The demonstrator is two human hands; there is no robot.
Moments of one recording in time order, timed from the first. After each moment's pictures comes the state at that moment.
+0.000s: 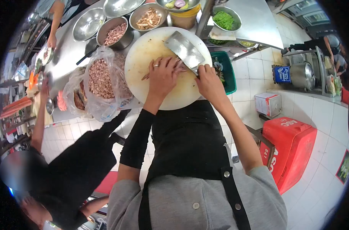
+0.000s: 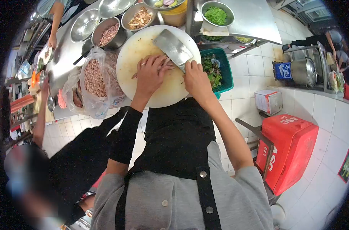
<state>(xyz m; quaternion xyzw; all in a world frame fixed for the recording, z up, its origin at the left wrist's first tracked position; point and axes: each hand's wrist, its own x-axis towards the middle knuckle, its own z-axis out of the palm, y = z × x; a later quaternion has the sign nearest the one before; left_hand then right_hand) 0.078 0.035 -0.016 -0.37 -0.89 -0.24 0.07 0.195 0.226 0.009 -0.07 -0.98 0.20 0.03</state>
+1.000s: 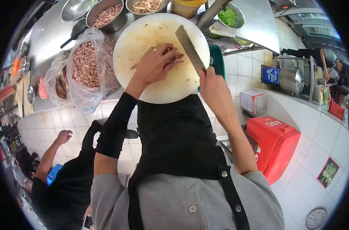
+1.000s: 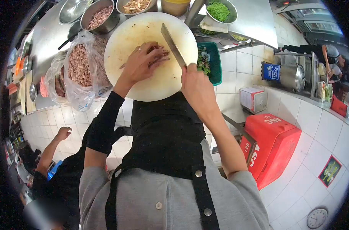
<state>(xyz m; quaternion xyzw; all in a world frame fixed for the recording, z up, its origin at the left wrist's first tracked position) 0.045 0.026 -0.023 -0.48 -0.82 -0.31 -0.01 0.198 0.207 0.082 -0.18 -0.96 0.19 -0.06</state>
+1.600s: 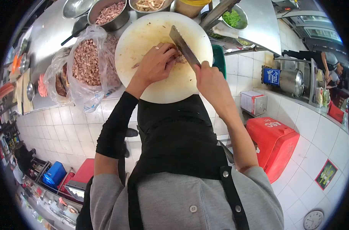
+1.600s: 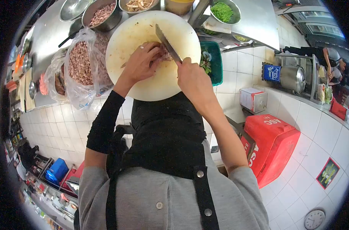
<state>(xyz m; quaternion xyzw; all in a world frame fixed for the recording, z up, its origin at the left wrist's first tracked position) 0.040 0.025 -0.016 -0.47 -0.81 -0.35 -0.02 0.175 0.204 0.079 -0.14 -0.97 0.18 -0.08</state>
